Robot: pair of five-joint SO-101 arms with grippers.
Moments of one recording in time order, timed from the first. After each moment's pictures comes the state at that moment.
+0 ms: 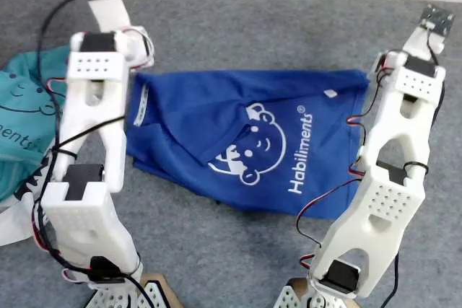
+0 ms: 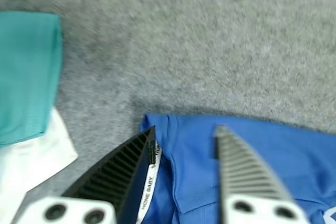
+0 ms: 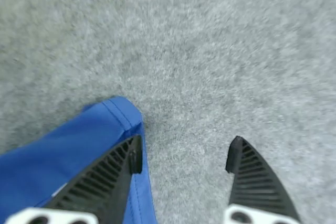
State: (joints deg) left arm -9.0 20.6 -23.6 66.0 14.8; right arm 19.6 35.5 -36.3 61.1 -4.0
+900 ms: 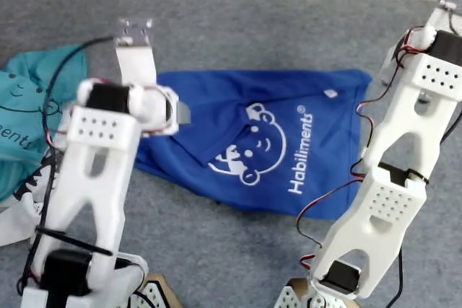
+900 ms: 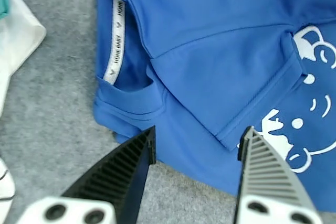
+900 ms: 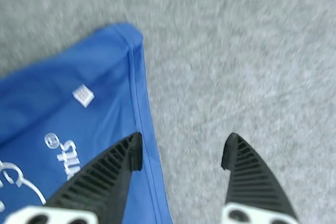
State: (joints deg) left arm 2.8 -19.0 19.2 75.5 11.7; right arm 20.0 34.6 -60.9 100.4 0.0
